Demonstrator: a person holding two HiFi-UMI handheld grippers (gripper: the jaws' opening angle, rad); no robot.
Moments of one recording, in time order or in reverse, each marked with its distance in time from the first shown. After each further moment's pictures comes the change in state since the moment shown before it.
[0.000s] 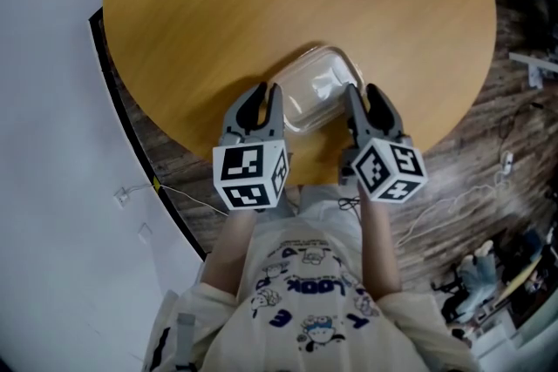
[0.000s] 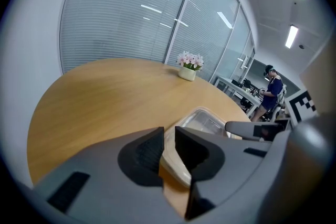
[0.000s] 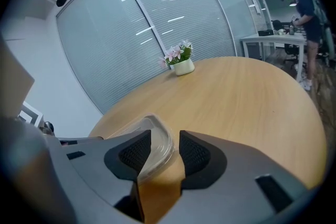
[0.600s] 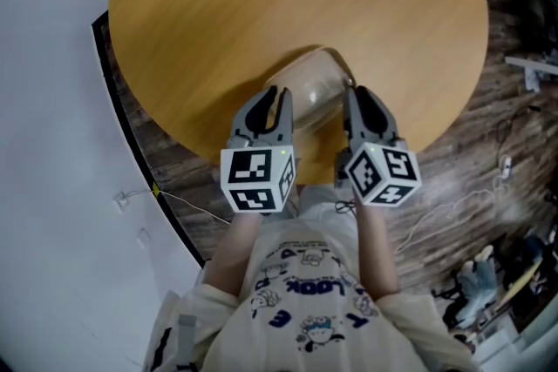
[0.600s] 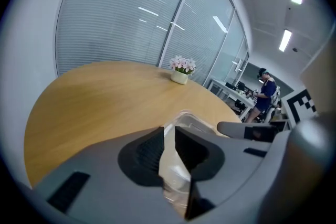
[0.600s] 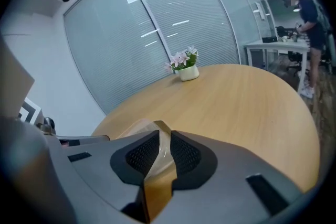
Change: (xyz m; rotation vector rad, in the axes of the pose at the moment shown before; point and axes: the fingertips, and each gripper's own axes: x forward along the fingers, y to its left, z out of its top) left arm -0.008 -0.026 0.009 0.014 -0.026 -0.053; right arm -0.011 0.016 0.012 -0.053 -0.032 0.016
